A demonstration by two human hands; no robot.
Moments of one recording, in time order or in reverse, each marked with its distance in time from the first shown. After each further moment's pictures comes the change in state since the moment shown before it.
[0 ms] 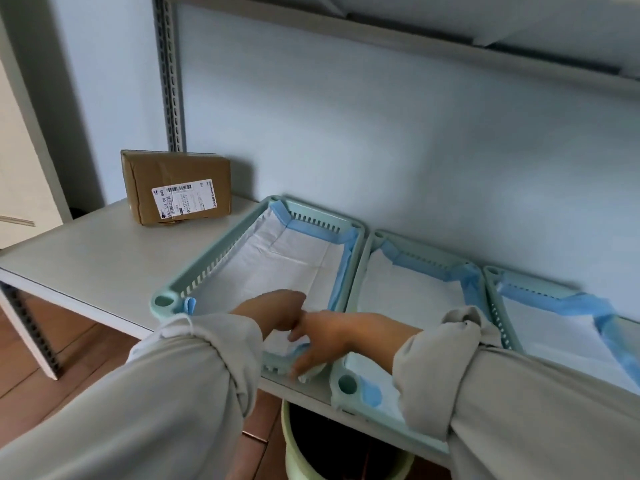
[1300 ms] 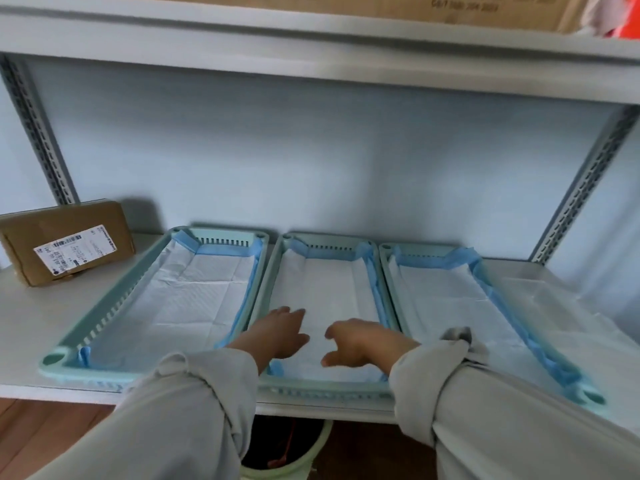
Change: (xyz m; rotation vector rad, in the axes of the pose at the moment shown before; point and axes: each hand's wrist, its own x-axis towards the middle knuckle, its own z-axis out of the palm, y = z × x) left_hand -0.048 0.169 0.024 0.140 0.041 0.226; right_hand -0.132 0.147 0.064 0.131 0.219 0.370
